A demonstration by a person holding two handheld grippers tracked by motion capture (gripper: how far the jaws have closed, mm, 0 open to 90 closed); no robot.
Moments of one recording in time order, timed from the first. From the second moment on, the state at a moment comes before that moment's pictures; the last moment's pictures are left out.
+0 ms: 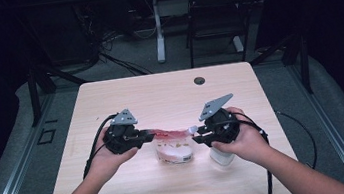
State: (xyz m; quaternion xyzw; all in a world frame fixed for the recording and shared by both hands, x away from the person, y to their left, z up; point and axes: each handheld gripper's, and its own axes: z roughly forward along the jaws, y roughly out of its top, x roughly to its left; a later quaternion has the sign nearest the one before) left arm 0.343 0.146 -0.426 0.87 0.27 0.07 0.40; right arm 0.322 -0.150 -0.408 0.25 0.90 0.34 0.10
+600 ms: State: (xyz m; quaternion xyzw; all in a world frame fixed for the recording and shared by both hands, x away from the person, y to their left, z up) left arm 0.335 0.173 -0.414 0.86 0.29 0.09 0.40; right arm 0.322 -0.142 -0.376 0.23 0.90 0.34 0.12
